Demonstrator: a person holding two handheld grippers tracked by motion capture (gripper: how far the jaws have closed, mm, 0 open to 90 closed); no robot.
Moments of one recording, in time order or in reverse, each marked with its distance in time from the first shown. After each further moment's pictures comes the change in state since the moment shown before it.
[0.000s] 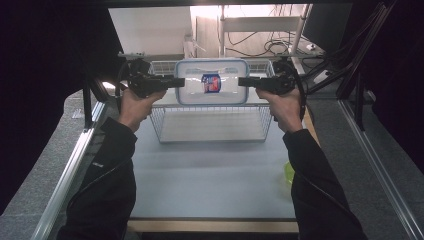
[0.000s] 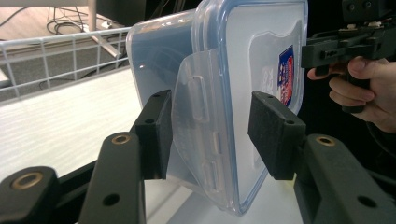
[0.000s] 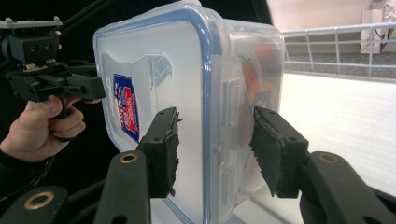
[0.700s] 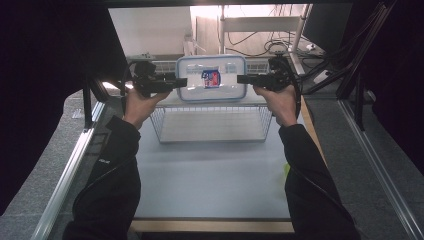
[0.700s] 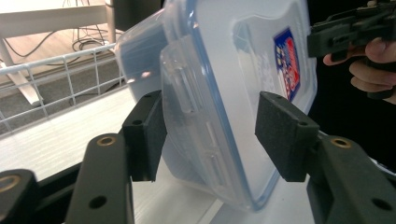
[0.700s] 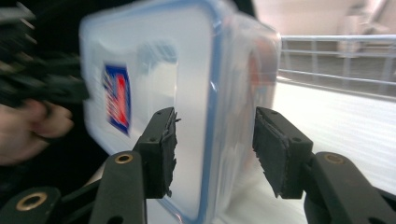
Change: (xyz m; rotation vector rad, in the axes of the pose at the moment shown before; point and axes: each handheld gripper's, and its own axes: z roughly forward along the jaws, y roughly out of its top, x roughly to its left) left arm 0.006 -0.004 0.016 -0.005 0.093 0.131; right arm -0.009 0.006 0.015 0.037 -0.091 -0.075
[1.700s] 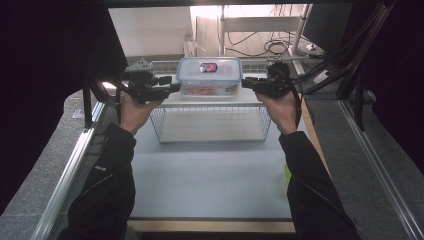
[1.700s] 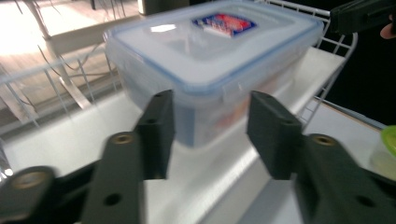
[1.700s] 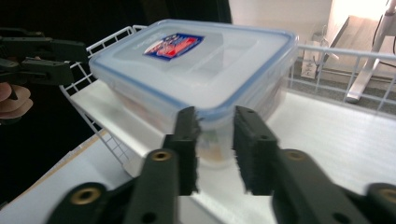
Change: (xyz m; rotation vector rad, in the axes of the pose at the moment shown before) left arm -0.007 -0.022 -0.014 -0.001 0.121 0.091; right arm 0.014 -0.018 -0.009 -0.042 -0.084 -0.122
